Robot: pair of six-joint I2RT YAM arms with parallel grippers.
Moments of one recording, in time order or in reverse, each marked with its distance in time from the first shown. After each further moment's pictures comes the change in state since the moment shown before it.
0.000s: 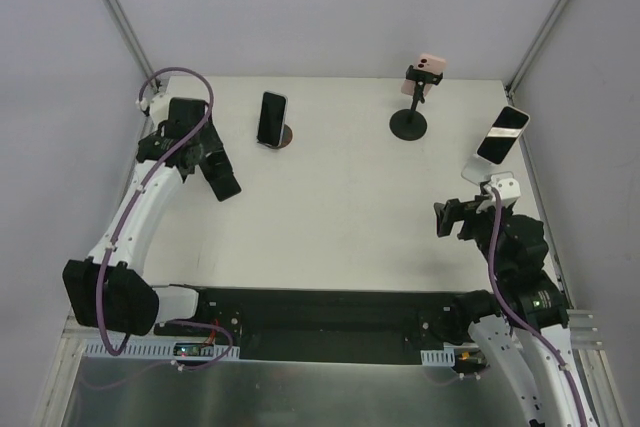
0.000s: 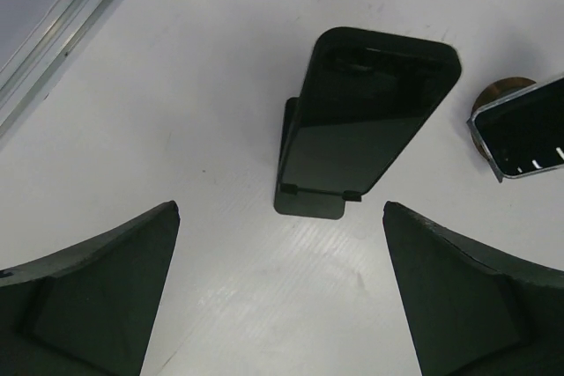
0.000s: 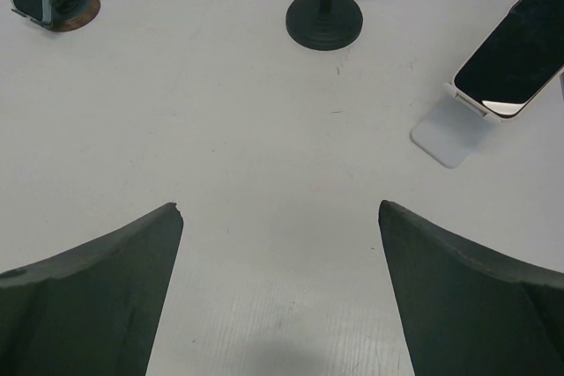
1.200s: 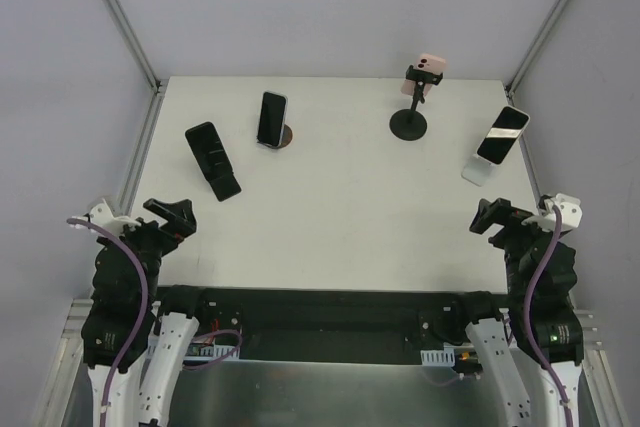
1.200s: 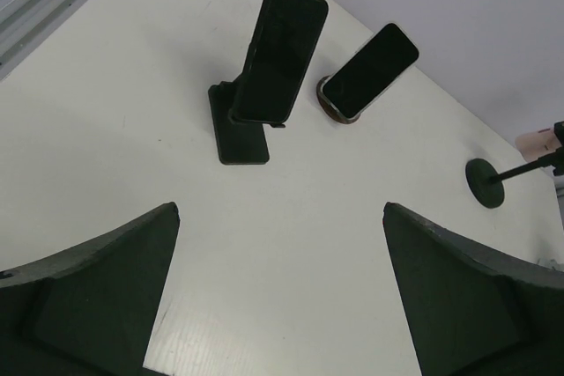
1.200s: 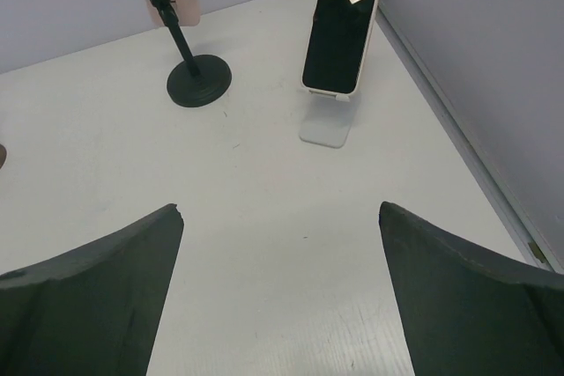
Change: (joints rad) left arm 0.021 -1.105 -0.363 -0.096 0.246 0.061; right arm -0.123 -0.116 0.130 -0.161 0.300 0.183
